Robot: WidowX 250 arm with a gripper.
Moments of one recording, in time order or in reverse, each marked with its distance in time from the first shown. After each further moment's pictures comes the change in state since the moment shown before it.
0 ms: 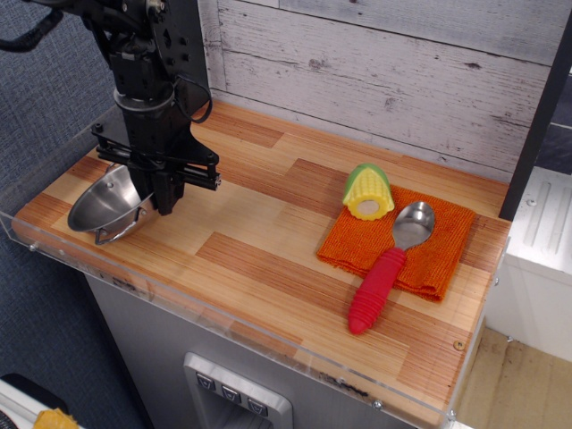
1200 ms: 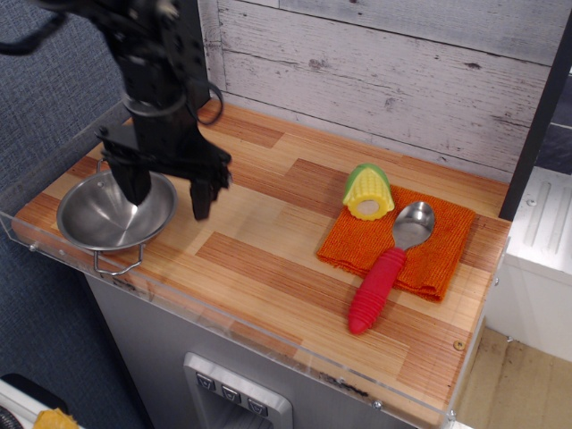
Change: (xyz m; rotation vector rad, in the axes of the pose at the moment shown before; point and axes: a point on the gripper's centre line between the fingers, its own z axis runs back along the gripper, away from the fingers) arm -0.001 -0.008 0.015 0.000 -0.084 0.078
